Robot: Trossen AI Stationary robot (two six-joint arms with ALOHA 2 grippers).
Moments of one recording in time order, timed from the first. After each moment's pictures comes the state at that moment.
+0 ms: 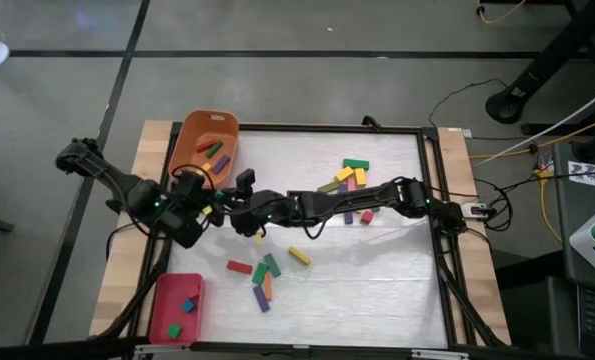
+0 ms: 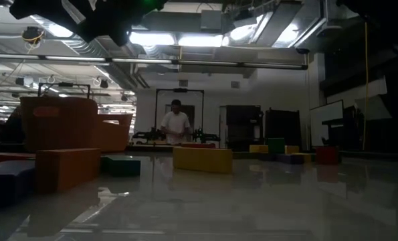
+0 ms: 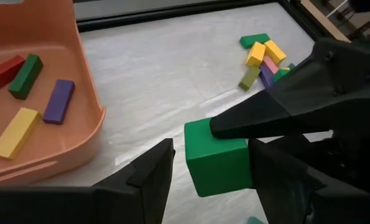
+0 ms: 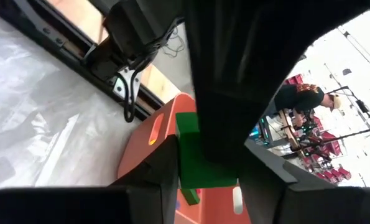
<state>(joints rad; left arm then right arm) -0.54 1.08 1.10 -1.25 -0.88 -1.55 0.12 2.29 2.08 -0.06 0.45 -0.83</state>
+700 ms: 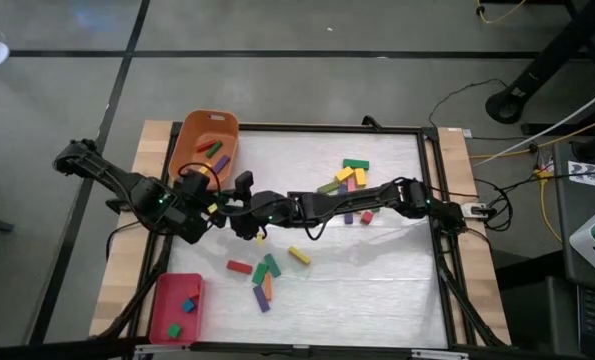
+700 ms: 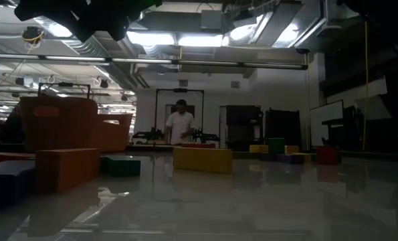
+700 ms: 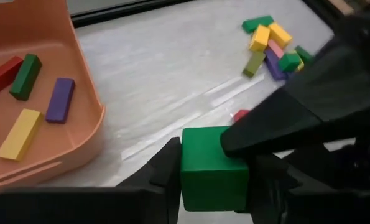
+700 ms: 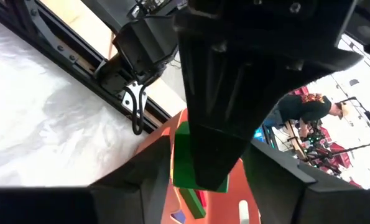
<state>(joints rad) -0.50 1.08 1.10 -1.22 -0.81 -1.43 0.12 2.29 2.08 -0.05 0.40 -0.83</state>
